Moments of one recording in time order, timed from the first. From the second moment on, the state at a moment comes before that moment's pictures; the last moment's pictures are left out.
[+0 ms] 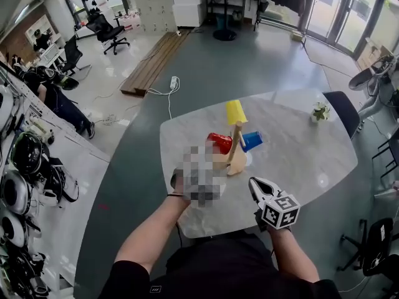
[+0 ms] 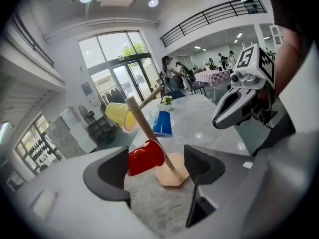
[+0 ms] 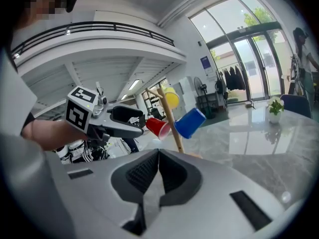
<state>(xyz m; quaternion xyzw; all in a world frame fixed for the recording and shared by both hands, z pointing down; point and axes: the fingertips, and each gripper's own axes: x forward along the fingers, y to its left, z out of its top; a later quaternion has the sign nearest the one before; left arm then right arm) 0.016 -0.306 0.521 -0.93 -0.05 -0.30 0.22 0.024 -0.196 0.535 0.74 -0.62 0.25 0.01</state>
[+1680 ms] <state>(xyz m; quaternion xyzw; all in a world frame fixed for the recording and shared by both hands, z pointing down) -0.081 -0.269 0.472 -0.98 0.07 -0.18 -0.08 0.029 -0.129 0.421 0.72 -0.68 0.10 0.02</state>
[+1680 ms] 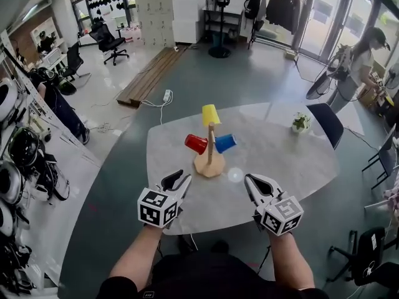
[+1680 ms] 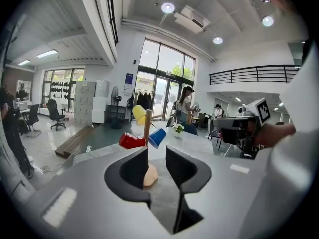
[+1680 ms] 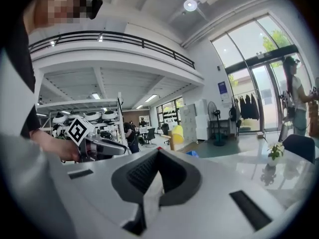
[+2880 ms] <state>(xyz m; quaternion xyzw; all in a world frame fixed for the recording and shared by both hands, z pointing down) -0.084 -0.315 0.417 -0.98 0.12 -0.10 -0.09 0.028 -0.160 0.377 0.73 -0.68 0.05 -0.01</state>
